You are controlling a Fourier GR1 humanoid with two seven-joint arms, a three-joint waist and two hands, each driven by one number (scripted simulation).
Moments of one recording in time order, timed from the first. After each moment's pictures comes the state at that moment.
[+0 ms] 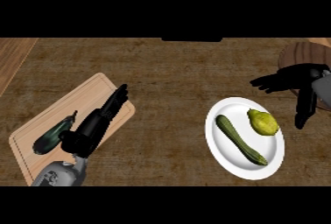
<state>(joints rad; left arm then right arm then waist) -0.17 0.28 -0.33 -1.55 0.18 0.01 0.02 -0.90 -0.64 0.39 -0.51 0.08 1.09 0.03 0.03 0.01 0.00</state>
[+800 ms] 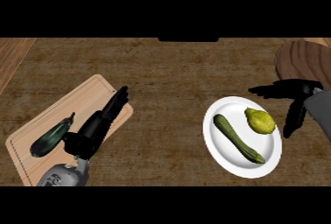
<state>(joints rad) -0.14 0.22 -0.29 -1.56 0.12 -0.03 0.03 -0.78 -0.61 0.36 -0.57 0.31 0.90 -0.13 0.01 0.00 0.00</state>
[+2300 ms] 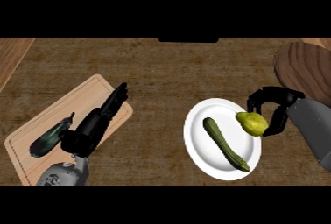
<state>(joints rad) -0.14 0.16 -0.22 -1.60 0.05 -0.09 0.08 -0.80 -0.48 0.25 -0.35 0.53 0.67 -0.34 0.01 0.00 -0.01</state>
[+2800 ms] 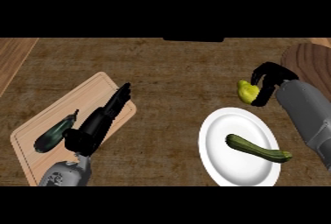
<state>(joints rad) -0.15 0.15 -0.22 -1.58 0.05 -0.11 0.08 -0.96 -0.42 0.18 -0.27 0.59 0.19 0.15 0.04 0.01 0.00</state>
